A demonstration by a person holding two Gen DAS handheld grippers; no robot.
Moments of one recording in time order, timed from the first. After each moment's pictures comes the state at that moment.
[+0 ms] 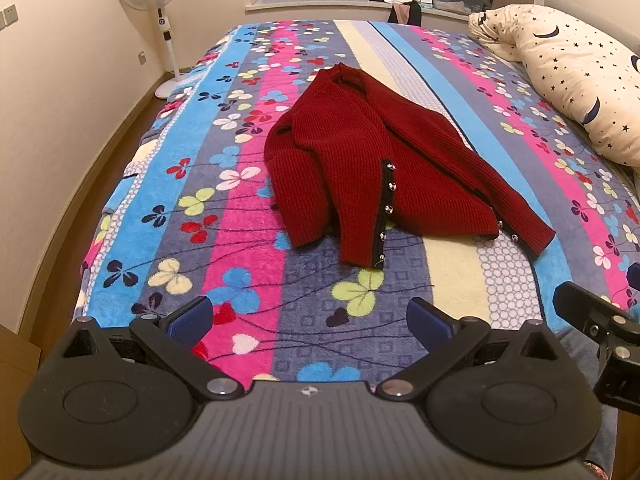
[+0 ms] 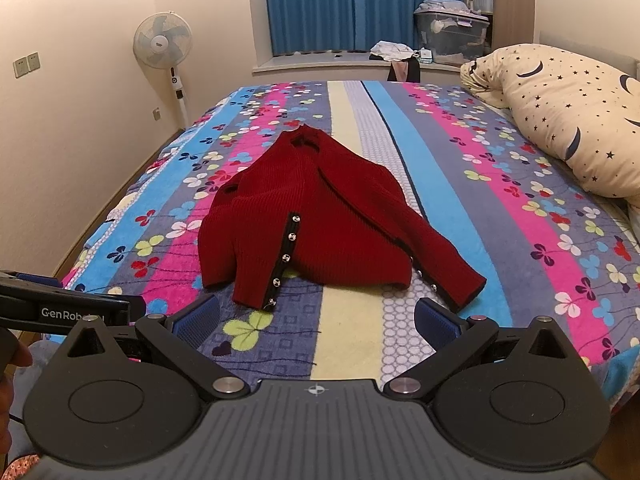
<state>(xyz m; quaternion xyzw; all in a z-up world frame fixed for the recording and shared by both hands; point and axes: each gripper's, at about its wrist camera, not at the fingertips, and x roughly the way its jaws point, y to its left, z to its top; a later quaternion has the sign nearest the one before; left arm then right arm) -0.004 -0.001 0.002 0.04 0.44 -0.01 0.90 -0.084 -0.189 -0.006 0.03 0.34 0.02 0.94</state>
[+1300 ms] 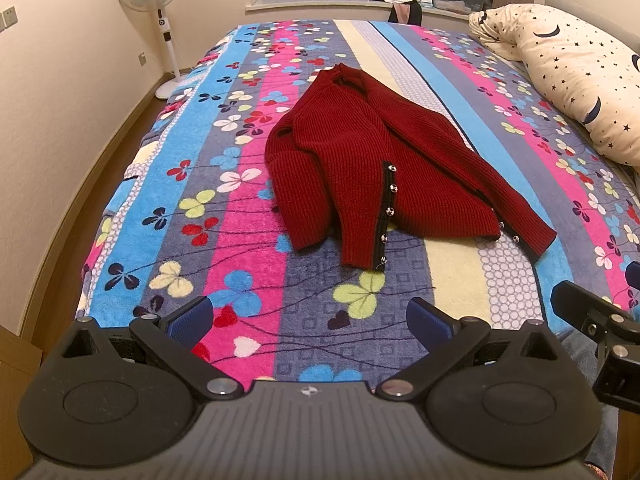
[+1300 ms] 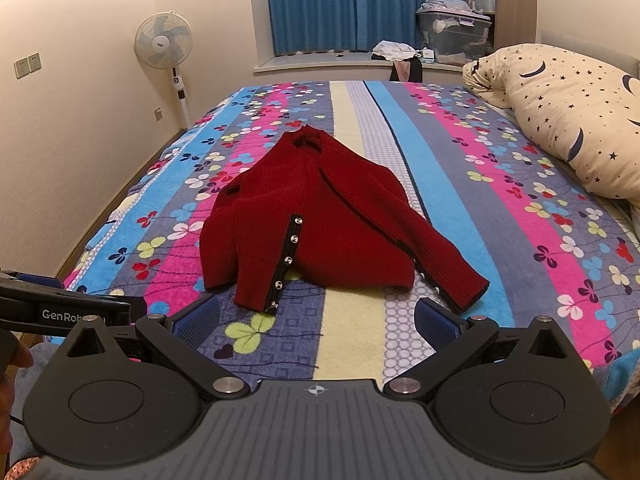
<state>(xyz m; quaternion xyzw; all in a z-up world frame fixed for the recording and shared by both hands) -0.003 0.000 0.003 0.05 0.44 -0.01 0.90 -0.080 -0.190 -0.005 0.03 0.34 0.02 0.94</state>
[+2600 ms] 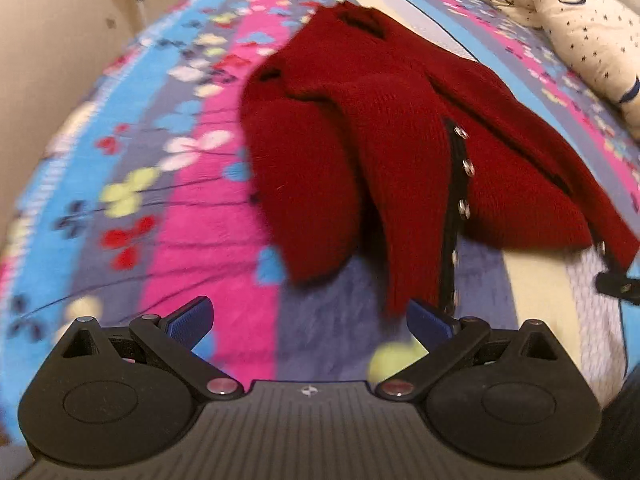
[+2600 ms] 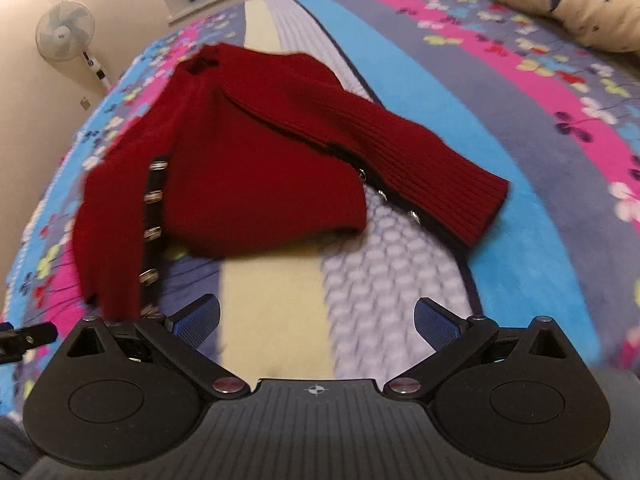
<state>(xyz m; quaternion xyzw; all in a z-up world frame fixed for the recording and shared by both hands) 0.178 0.022 -0.159 0.03 0.49 -0.04 0.87 0.097 -0.300 -0.191 0.17 0.46 -0.03 0.87</state>
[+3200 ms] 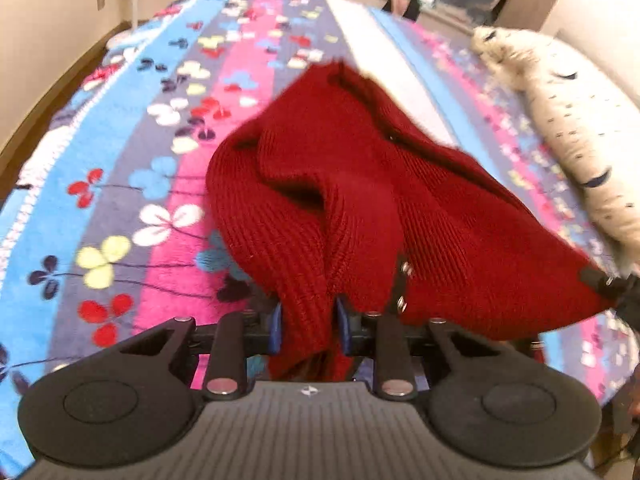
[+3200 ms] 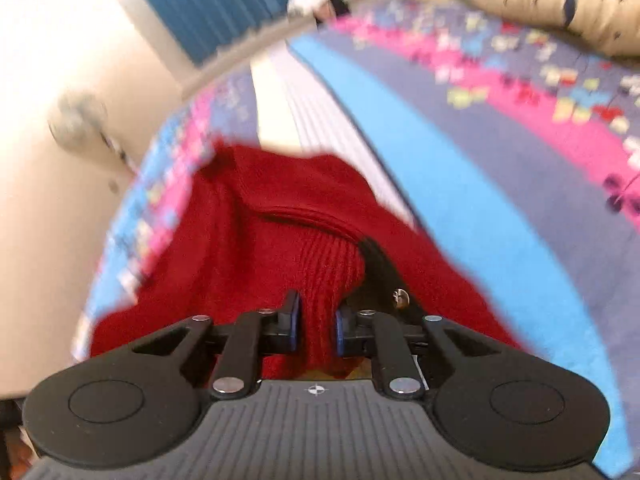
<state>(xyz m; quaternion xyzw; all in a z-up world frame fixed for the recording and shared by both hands) 0.219 0.045 -0.067 -0.07 0.48 -0.09 0.87 0.136 -0.353 -0.089 0.27 0.34 0.00 0.90</state>
